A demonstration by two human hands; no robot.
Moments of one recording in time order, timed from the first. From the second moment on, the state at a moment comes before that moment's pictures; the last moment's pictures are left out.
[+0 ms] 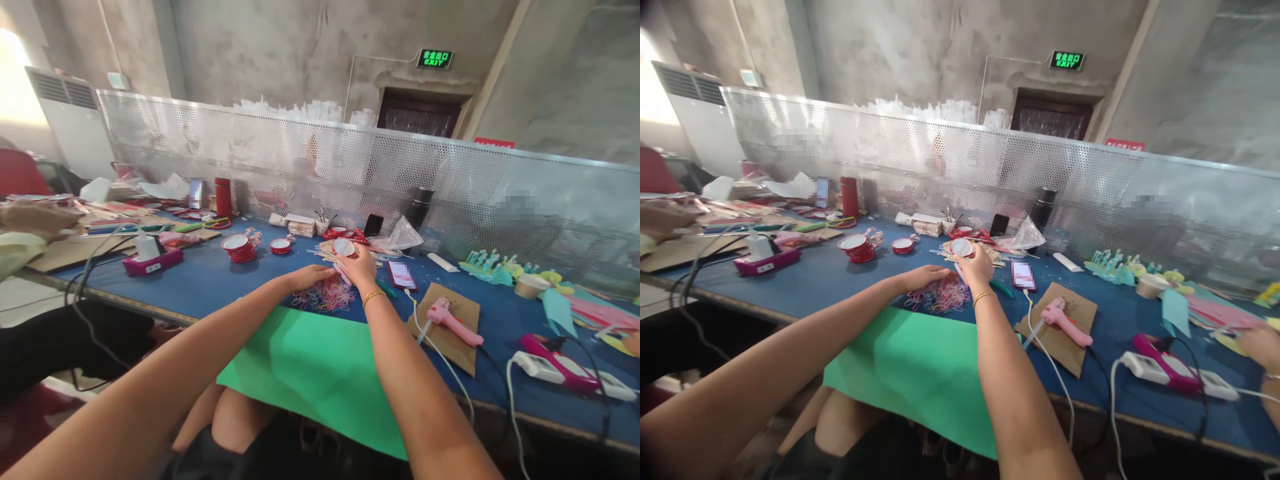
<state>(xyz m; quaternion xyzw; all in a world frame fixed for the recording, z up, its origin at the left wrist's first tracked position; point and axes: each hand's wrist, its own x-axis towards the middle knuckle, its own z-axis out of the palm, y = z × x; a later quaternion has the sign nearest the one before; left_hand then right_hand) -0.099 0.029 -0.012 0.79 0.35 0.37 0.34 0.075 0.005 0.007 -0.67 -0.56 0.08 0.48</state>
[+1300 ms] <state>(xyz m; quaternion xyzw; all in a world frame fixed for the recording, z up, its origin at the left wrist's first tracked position) -0.169 0.053 0.002 0.80 0.50 0.33 0.05 0.092 -0.015 0.021 -0.78 -0.58 -0.01 0.24</state>
